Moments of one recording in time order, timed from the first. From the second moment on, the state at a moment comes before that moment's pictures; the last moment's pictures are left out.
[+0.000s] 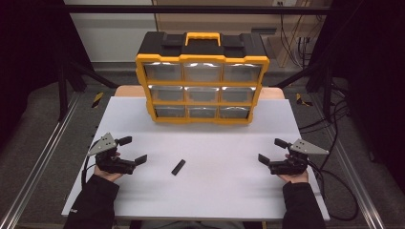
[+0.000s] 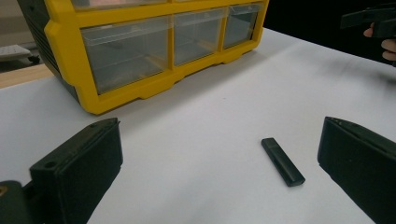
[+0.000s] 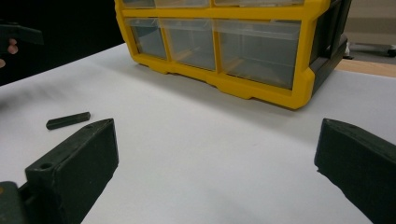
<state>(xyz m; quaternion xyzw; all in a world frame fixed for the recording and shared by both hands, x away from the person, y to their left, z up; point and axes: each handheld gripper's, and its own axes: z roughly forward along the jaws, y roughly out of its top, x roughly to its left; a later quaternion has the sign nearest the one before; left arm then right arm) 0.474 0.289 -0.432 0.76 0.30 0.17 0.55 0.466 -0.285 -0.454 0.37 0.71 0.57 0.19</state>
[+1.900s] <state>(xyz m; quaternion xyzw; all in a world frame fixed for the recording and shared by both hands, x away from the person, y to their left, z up) 0.488 0.263 -0.388 0.78 0.27 0.22 0.52 0.470 -0.278 -0.456 0.36 0.72 0.56 0.18</state>
